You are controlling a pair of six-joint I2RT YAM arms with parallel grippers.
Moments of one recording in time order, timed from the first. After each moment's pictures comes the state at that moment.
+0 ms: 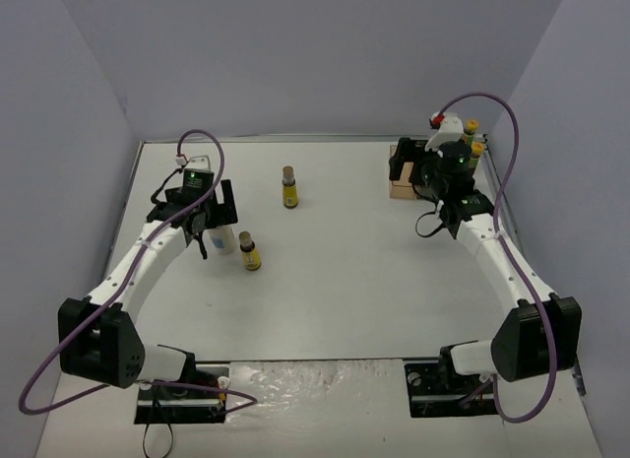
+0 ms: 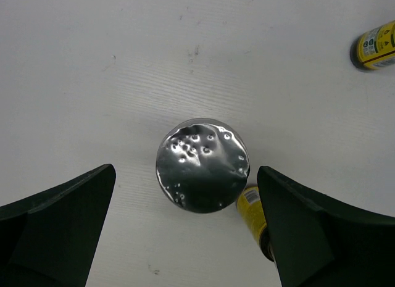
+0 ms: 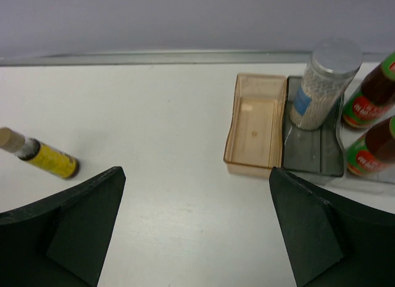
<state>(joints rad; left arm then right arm) -0.24 1.32 1.09 -0.57 -0.27 -0.33 0.18 1.36 1.12 -0.04 0.01 0.16</state>
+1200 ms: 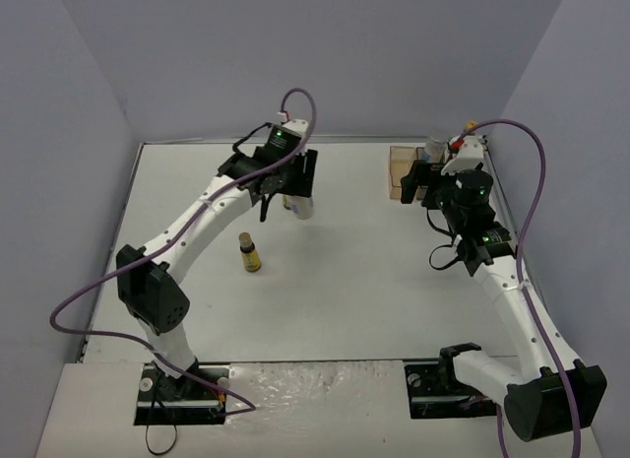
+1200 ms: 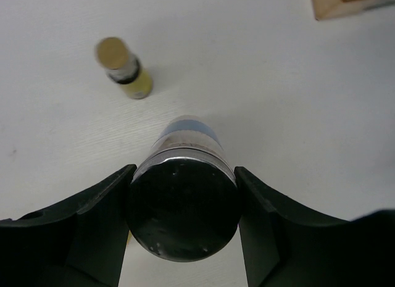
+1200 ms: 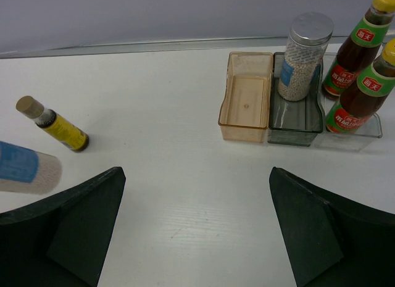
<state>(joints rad) -0.66 1.78 1.81 -0.77 -0.13 -0.30 0.18 1.04 0.96 -0.17 0.03 0.17</state>
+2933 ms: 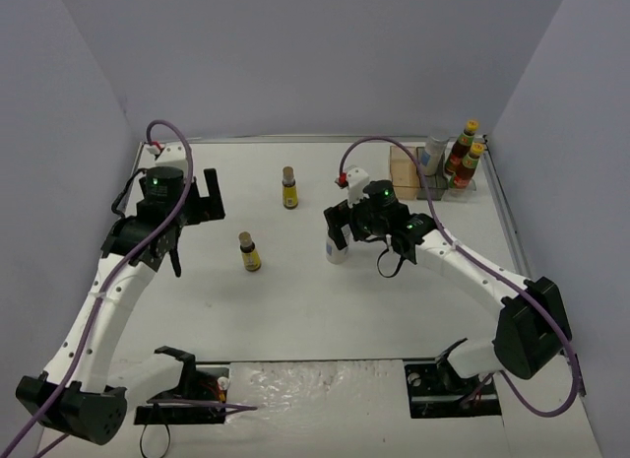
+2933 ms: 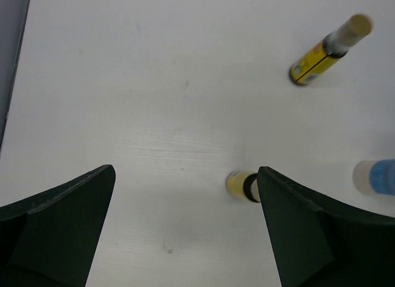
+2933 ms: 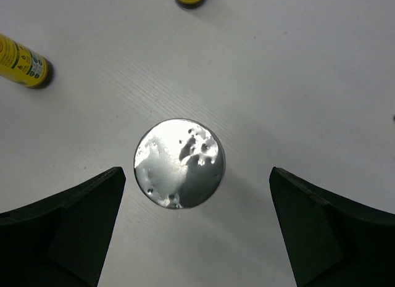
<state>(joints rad) -0.27 1.07 1.22 -0.72 -0.23 -0.26 0.59 1.40 1.00 -0.23 -0.06 -0.01</state>
